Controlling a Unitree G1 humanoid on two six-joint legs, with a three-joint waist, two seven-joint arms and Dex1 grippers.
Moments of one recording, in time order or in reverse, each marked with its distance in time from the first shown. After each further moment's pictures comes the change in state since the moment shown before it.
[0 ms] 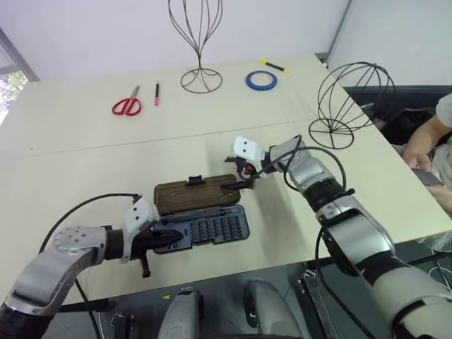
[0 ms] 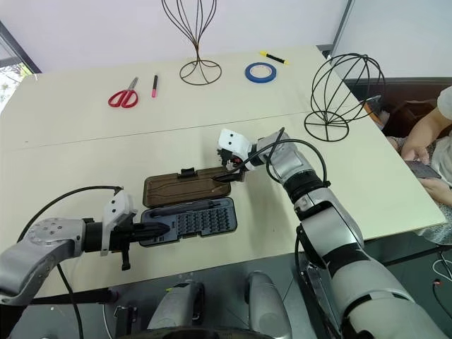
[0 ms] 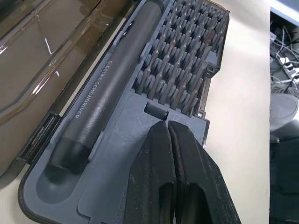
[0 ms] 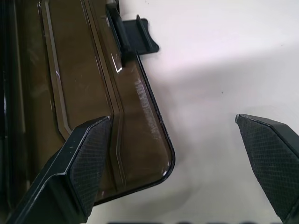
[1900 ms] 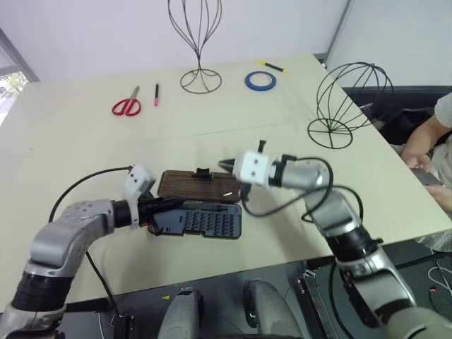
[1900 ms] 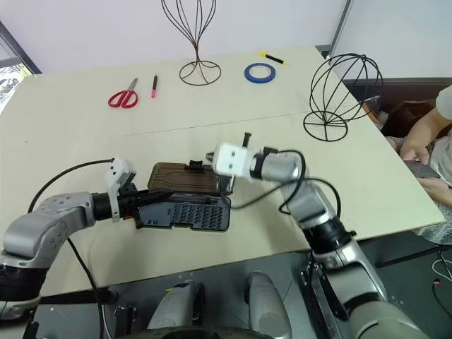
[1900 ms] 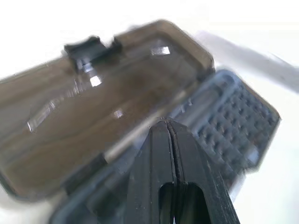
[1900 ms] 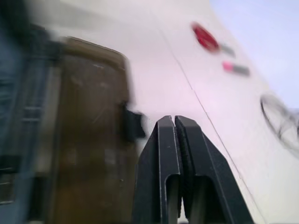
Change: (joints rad) left arm -0.196 -0.084 0.038 0.143 -0.107 0.173 0.072; right arm 0.282 -0.097 -0.113 -0.786 -0.055 0.202 -0.232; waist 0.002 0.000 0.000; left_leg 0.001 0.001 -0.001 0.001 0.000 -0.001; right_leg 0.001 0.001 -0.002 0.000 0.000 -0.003
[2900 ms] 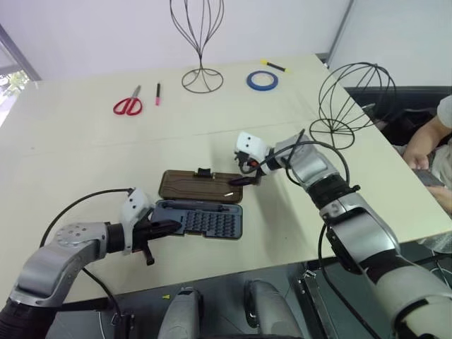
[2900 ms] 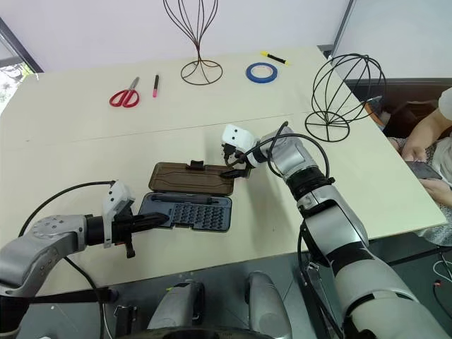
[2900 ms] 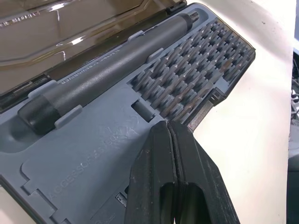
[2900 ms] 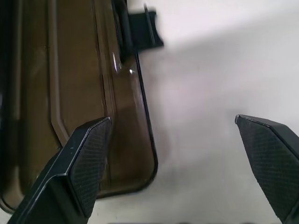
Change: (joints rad) left arm 0.137 0.031 -0.001 -0.096 0.023 -0.063 0.013; right arm -0.295 0.063 0.120 0.705 0.005 -0.001 0.193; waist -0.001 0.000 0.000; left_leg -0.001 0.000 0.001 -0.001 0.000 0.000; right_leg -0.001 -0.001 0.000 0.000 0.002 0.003
